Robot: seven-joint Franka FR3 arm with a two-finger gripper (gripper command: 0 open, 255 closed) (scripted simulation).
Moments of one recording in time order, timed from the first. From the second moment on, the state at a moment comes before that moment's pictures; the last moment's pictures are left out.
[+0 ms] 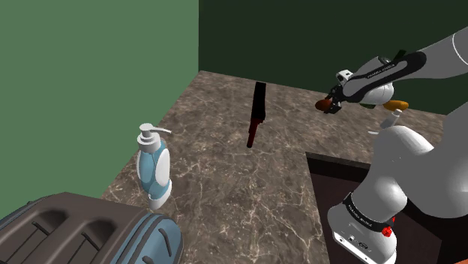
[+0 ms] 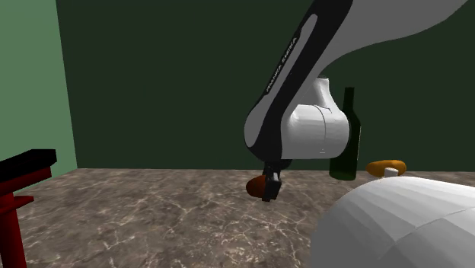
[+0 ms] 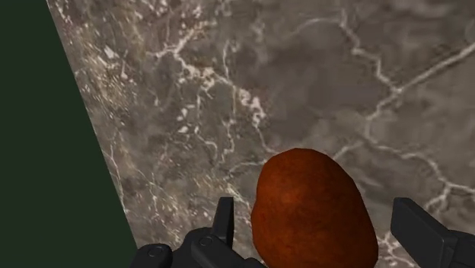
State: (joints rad) arm 0.77 -0.31 -1.69 -2.54 -0.42 3.01 -1.28
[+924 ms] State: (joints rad) arm 0.82 -0.30 -1.73 -2.54 -0.42 3.02 -1.28
